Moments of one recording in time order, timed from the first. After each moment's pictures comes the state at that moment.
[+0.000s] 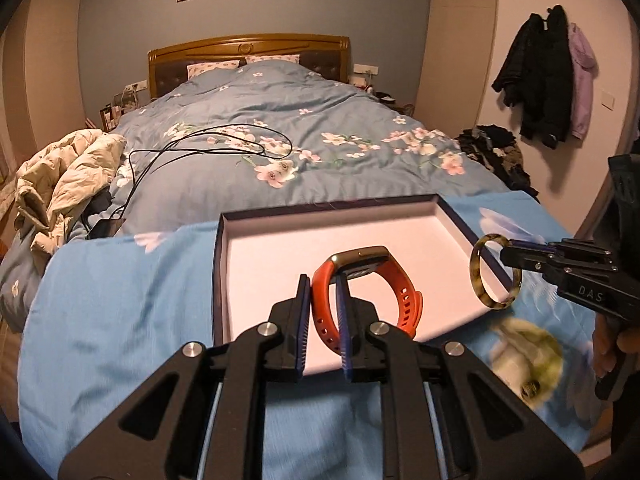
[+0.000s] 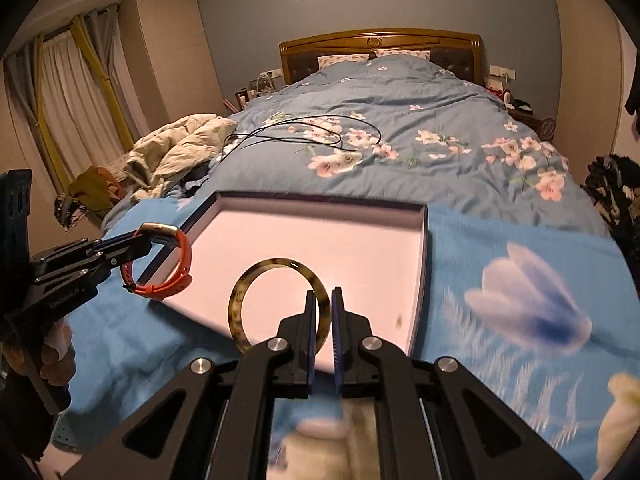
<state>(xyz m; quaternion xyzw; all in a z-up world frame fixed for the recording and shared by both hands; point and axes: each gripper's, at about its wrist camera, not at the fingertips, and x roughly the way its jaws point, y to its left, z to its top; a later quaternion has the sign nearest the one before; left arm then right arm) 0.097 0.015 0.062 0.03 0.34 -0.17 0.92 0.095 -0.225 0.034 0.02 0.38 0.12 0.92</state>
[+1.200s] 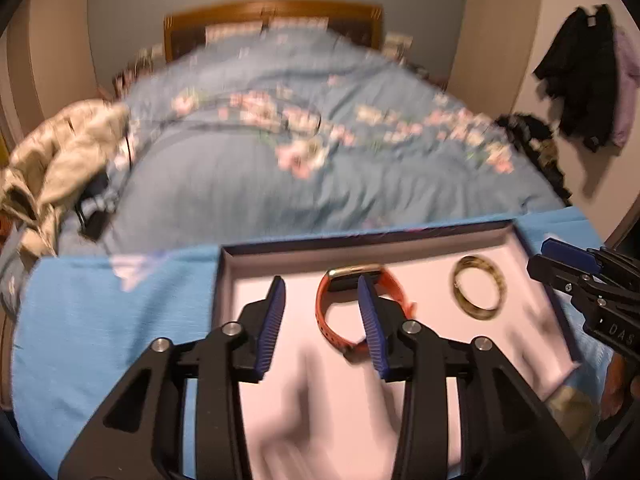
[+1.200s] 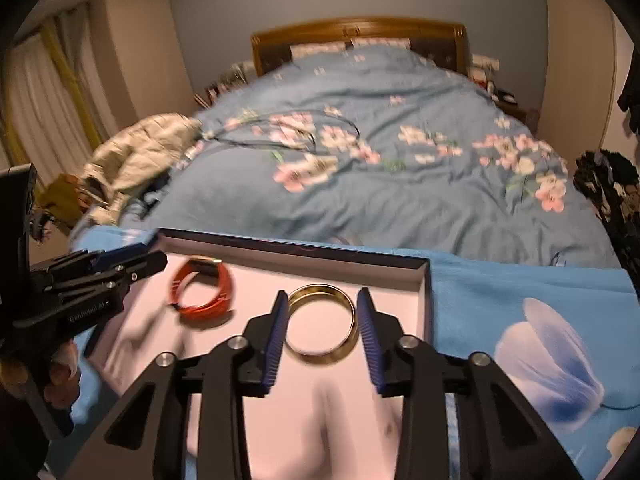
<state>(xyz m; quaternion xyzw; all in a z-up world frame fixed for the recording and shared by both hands) 0.211 0.000 0.028 0.03 0.38 -0.13 0.92 0.177 -0.221 0.024 0.03 0.39 0.08 0.92</state>
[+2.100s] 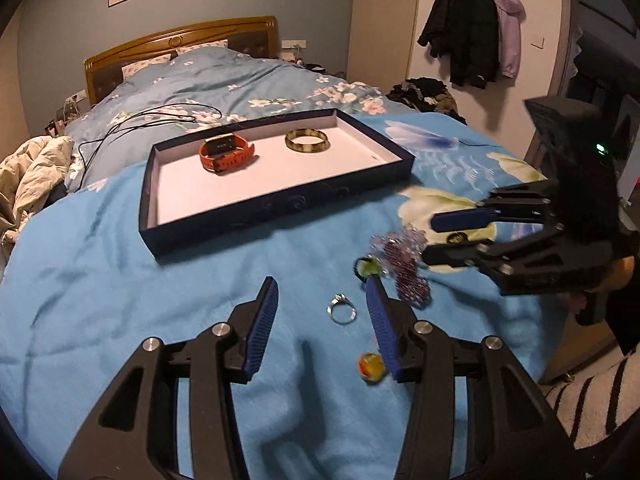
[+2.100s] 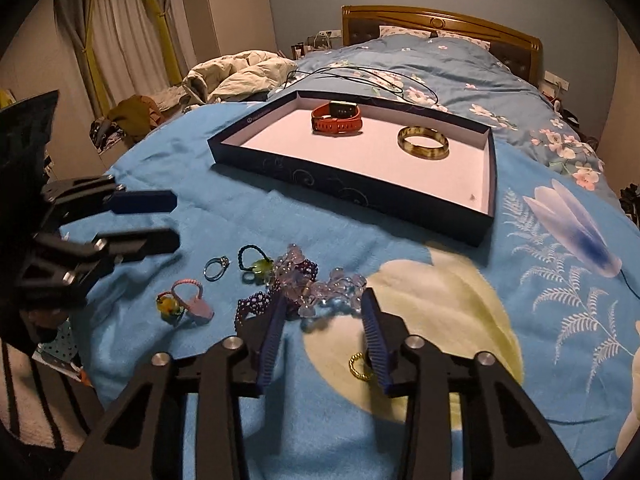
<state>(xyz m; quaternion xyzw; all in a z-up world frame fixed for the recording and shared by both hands) -0.038 0.004 -0.003 0.08 0.36 -0.28 0.89 -0.011 -0.186 -0.022 -0.05 0.43 0.20 0.88</state>
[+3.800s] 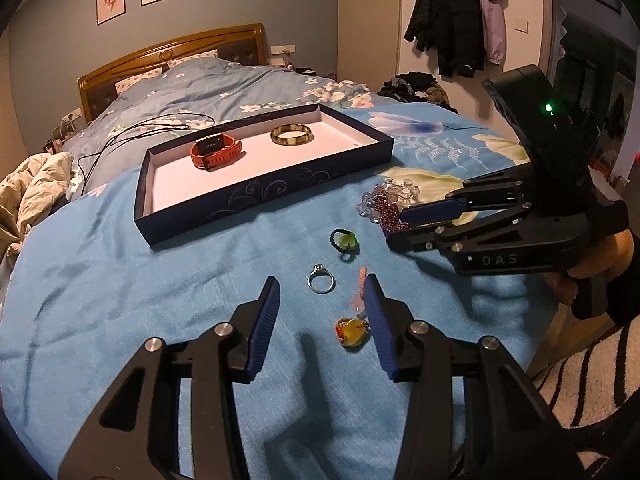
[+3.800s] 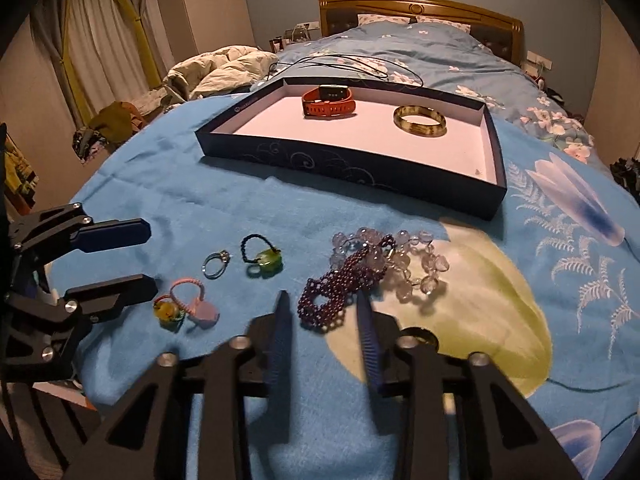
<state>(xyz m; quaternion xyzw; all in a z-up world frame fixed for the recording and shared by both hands) -0.062 0.000 -0.009 0.11 0.34 -0.29 0.89 -0.013 -0.171 -0.036 -0.03 0.45 0.16 0.88</state>
